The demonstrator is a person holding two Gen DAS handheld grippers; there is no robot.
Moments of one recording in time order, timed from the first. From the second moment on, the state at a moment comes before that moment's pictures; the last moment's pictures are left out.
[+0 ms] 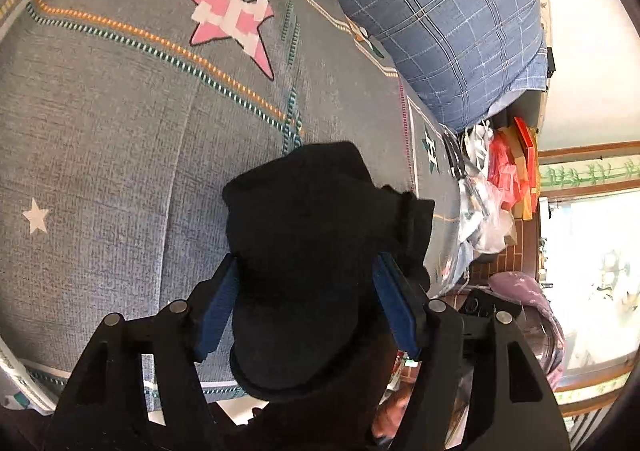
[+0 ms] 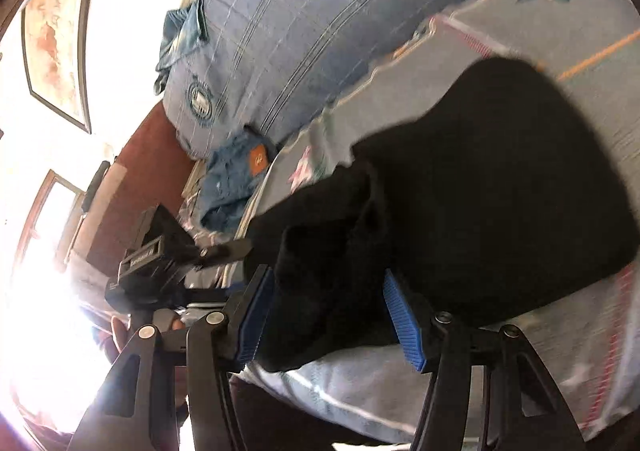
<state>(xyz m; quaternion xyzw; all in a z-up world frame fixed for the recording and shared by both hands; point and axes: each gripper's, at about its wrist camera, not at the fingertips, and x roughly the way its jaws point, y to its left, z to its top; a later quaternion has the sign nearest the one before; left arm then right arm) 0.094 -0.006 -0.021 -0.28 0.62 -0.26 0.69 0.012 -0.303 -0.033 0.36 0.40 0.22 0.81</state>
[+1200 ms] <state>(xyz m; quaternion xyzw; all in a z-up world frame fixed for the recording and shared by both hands) 0.109 -0.119 0.046 0.11 0.58 -0.46 0.67 0.003 -0.309 -0.038 0.44 0.35 0.28 0.78</state>
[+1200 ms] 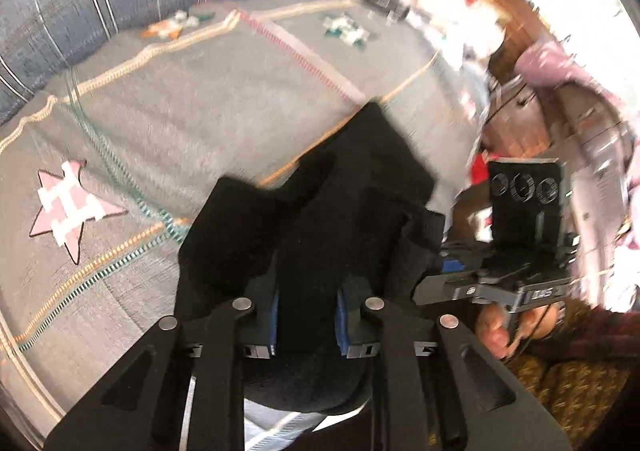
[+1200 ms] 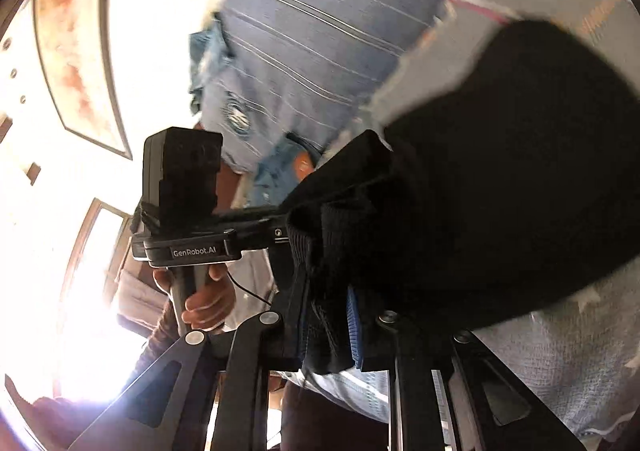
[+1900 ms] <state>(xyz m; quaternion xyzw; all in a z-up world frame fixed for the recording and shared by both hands) 0.112 -0.251 0.020 0.12 0.60 -0.42 0.67 -0.046 -0.428 -0.072 0.46 0.29 0.13 0.83</state>
